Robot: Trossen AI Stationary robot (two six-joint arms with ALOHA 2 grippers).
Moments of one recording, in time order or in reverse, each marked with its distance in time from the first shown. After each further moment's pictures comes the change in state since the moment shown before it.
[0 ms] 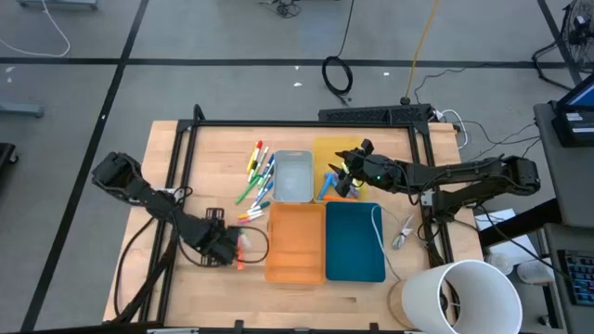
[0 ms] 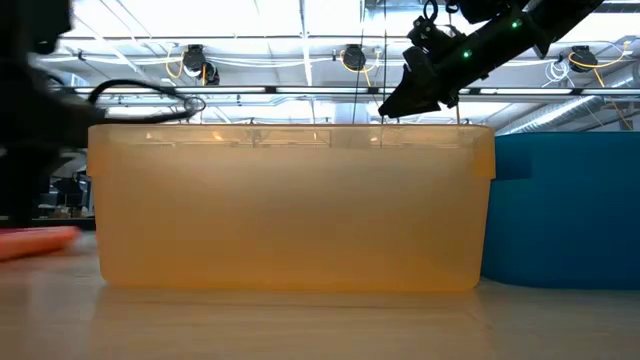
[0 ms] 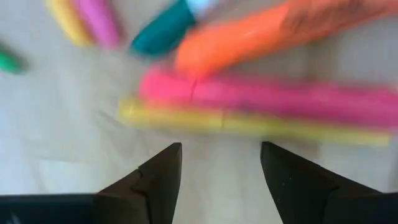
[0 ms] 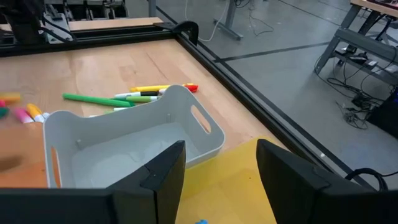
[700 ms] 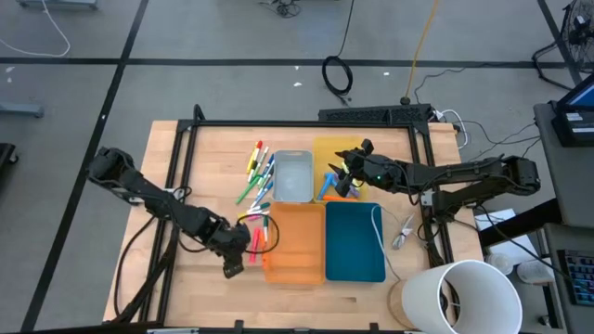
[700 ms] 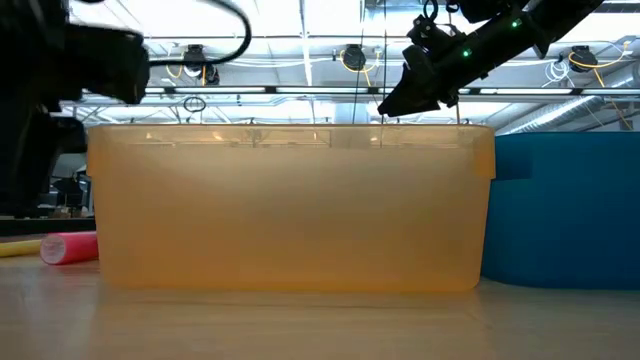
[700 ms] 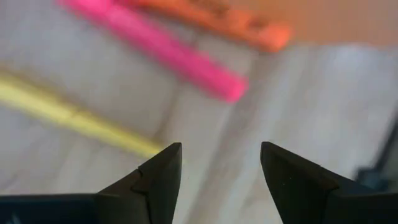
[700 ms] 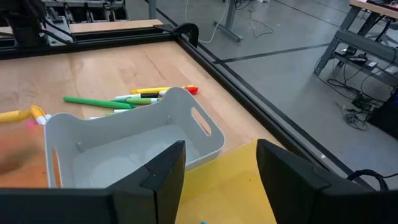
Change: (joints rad) left arm 0.090 -0.094 0.003 0.451 0.206 -0.399; right arm 0.000 0.000 0.000 0.007 0.000 0.000
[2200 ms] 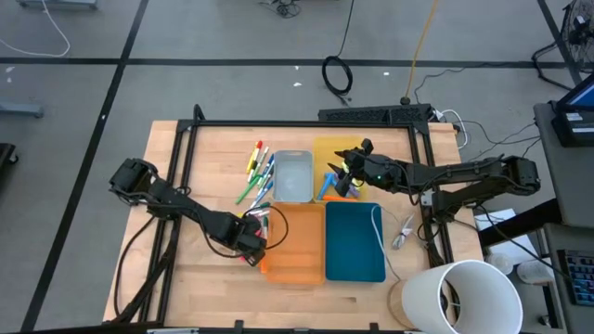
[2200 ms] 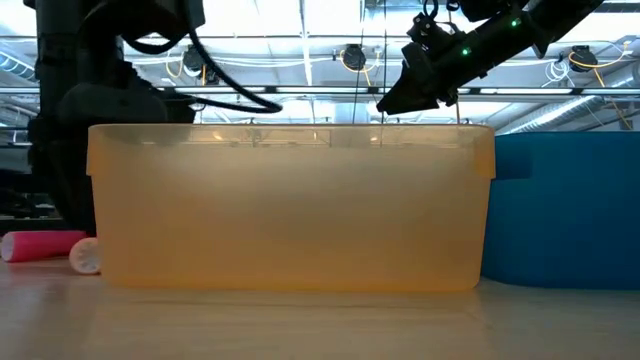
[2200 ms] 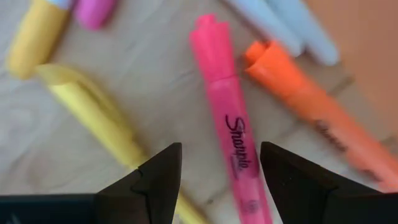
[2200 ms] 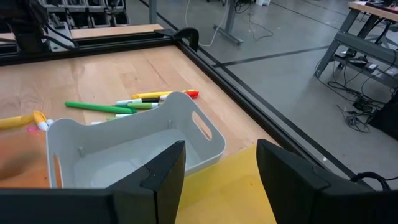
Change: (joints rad) left arm 0.084 0.266 0.172 -0.222 -0.143 -0.264; right arm 0.000 0.000 0.000 0.017 0.000 0.000
